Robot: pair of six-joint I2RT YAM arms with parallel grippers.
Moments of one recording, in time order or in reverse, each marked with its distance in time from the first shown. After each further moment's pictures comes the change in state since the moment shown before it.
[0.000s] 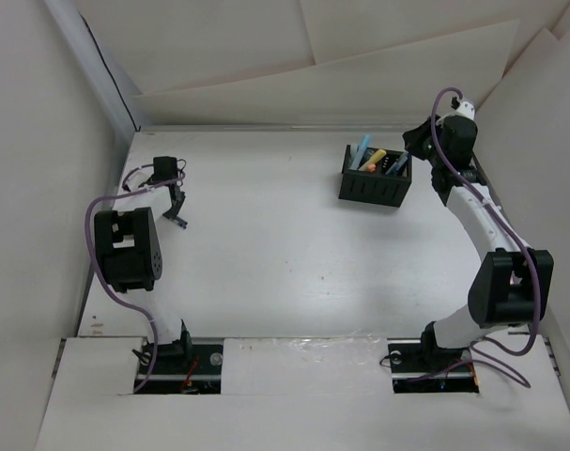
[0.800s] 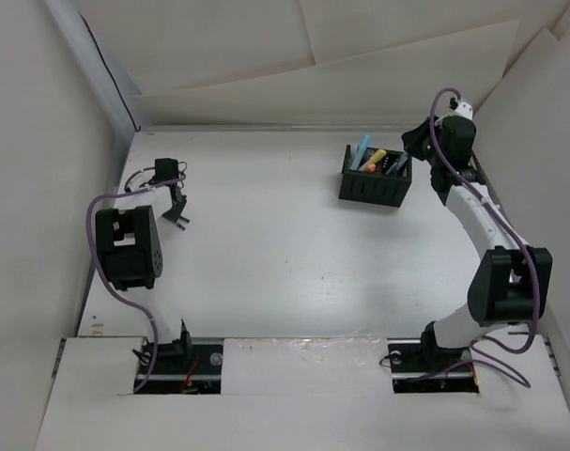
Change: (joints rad) left arm 0.000 0.018 0.002 -0.042 0.020 0.003; right arm 0.003 0.011 0.002 -0.001 -0.008 0.000
